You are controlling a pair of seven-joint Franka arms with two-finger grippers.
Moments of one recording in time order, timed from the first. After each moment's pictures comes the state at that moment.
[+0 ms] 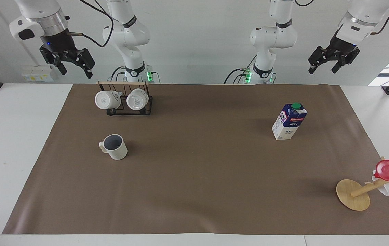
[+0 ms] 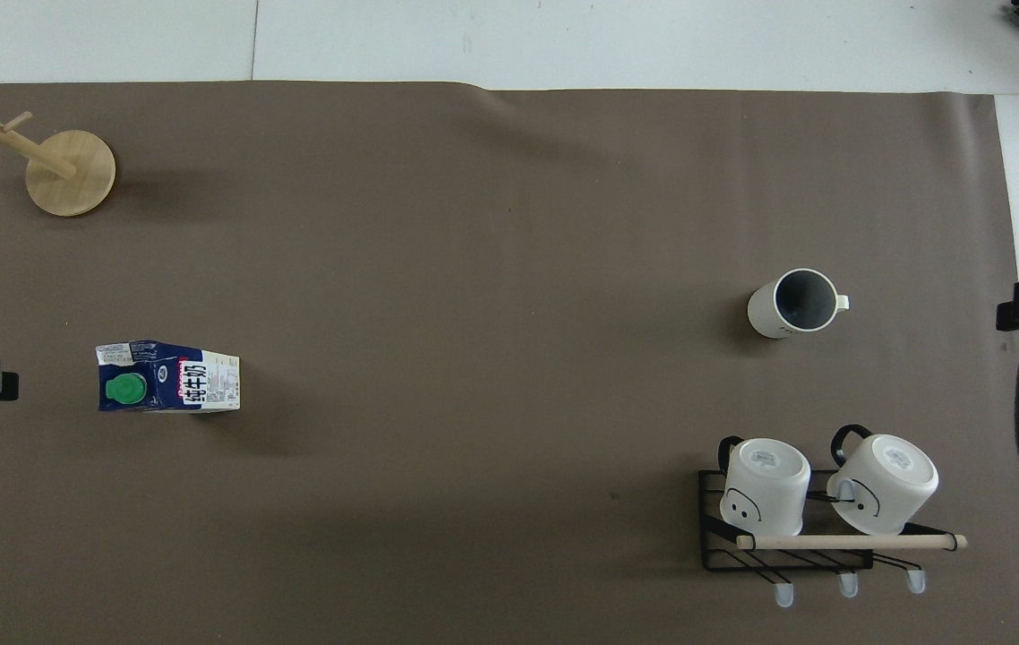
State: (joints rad) left arm -0.12 -0.24 0.11 -1.75 -0.02 1.49 -0.07; right arm 0.02 -0.08 -0.08 -1.53 -0.02 1.47 0.13
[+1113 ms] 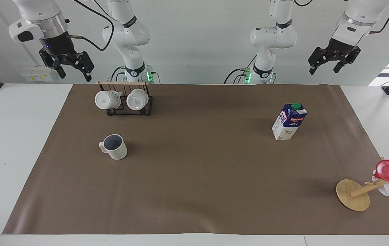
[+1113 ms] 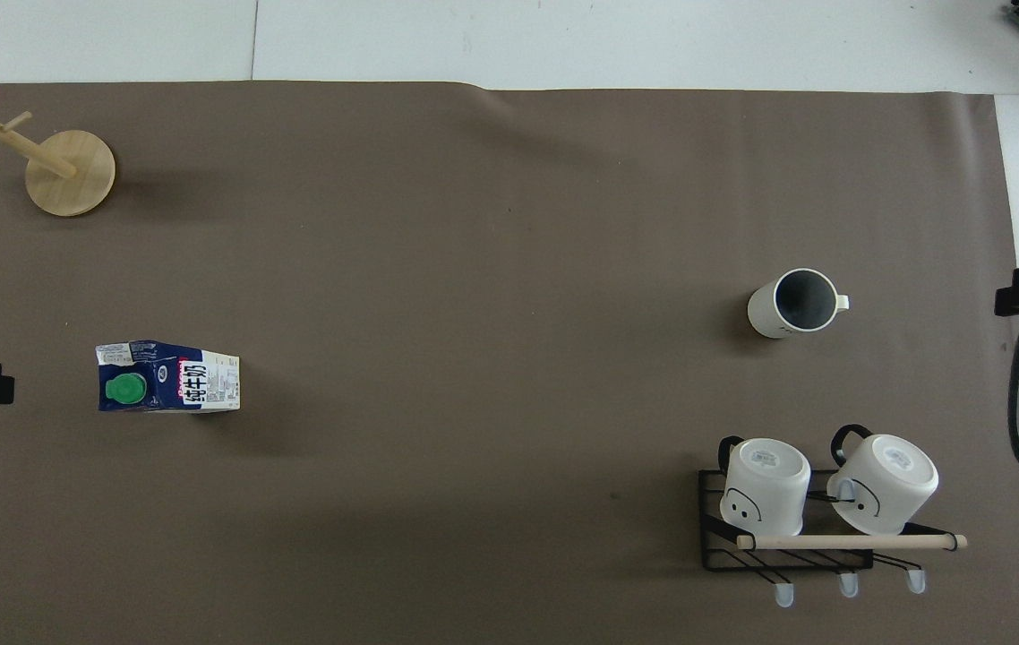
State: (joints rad) left arm -0.12 -0.24 0.09 -1.75 0.03 1.49 -0.05; right arm 0.02 -0.08 -0.08 -1.56 -0.02 1.52 0.14
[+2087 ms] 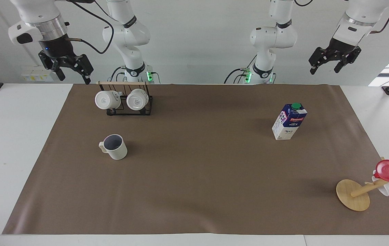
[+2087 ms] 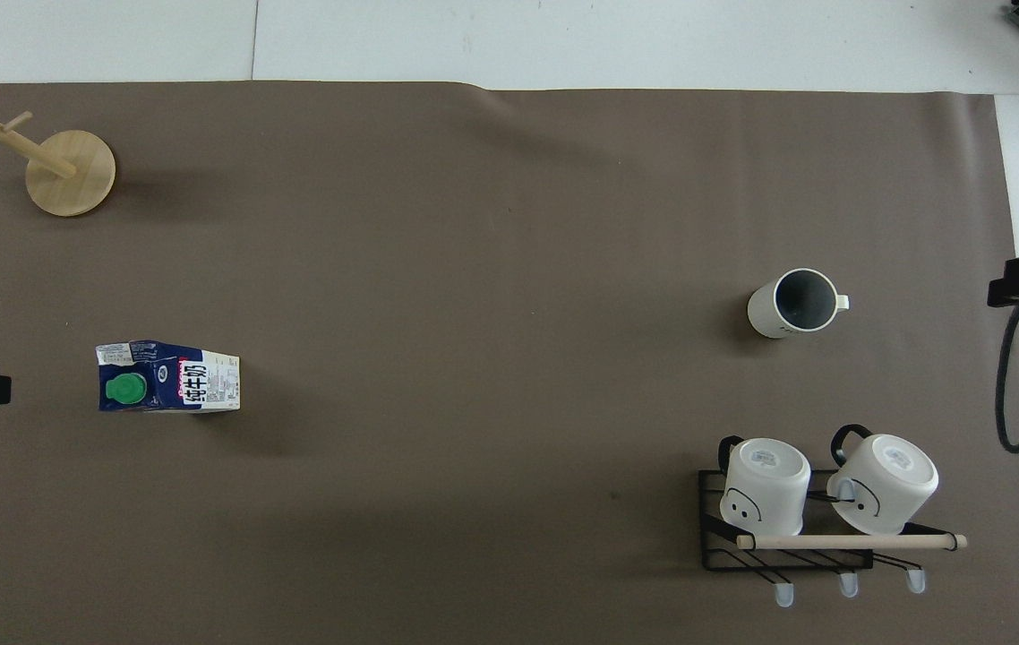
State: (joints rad) left arm -0.12 -0.24 0.09 -1.75 0.03 1.49 -0.05; right arm 0.02 -0.08 -0.08 -1.57 -0.02 1.55 0.15
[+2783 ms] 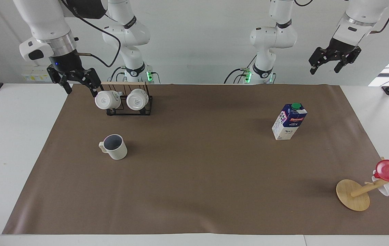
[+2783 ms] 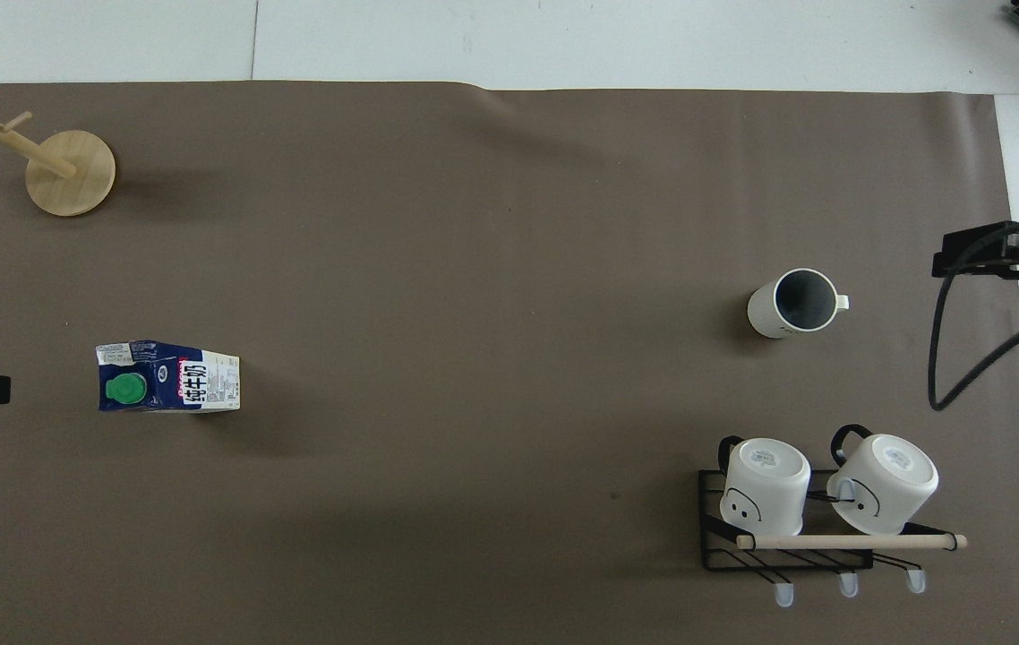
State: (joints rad) left arm -0.12 -0.24 0.09 -1.75 0.03 1.49 -0.05; right arm 0.06 0.00 -0.07 -1.60 -0.02 1.70 0.17
